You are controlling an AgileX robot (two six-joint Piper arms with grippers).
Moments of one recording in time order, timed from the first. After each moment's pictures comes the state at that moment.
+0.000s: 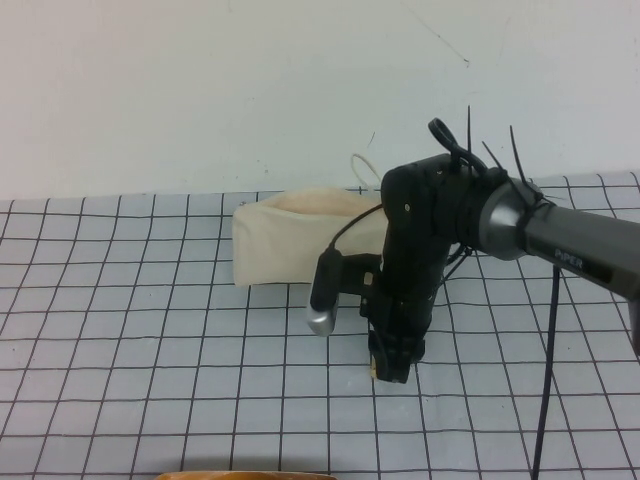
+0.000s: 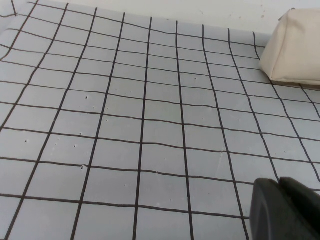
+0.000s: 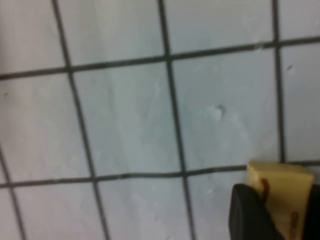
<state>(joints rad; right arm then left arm) 0.58 2.31 -1.88 0.15 1.17 -0.91 -0.03 -0.01 0.02 -0.09 0.36 -0.13</state>
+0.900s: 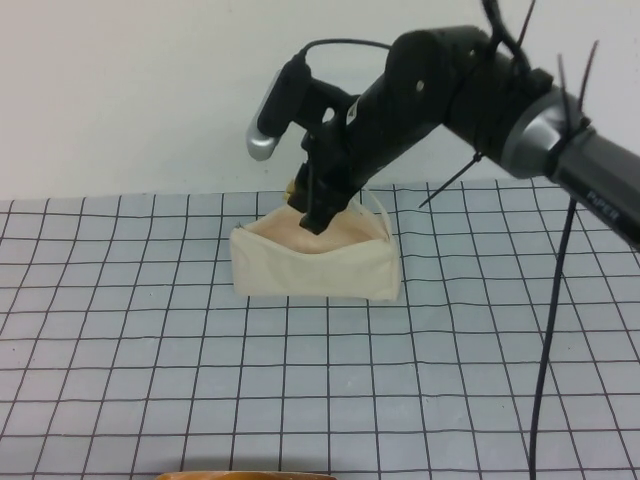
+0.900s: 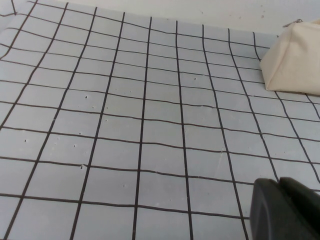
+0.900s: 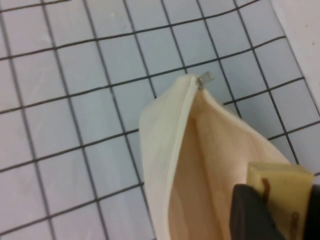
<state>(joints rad) 0.58 2.27 -2.25 0.24 0.95 -0.79 -0.03 -0.01 0.02 -0.09 0.36 -0.13</state>
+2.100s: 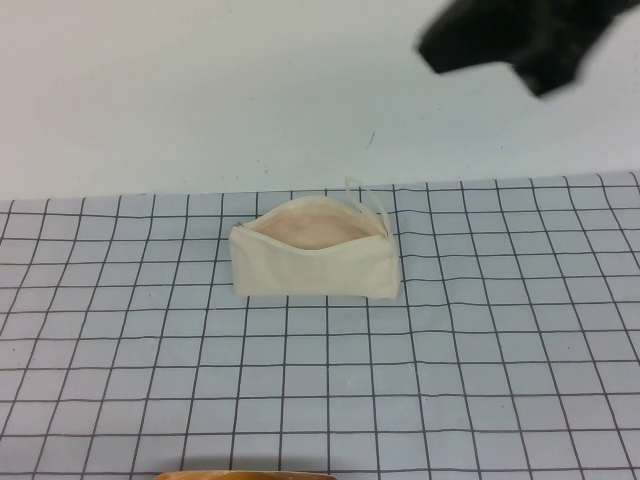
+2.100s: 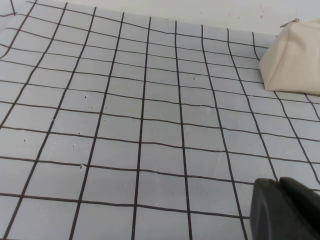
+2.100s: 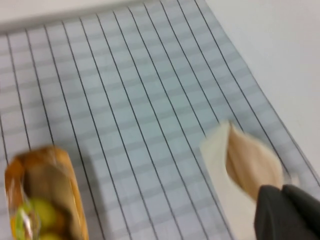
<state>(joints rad) 0.52 1.59 -2.03 0.43 1.28 -0.70 -0.03 -0.01 0.02 -0.09 0.36 -0.13</state>
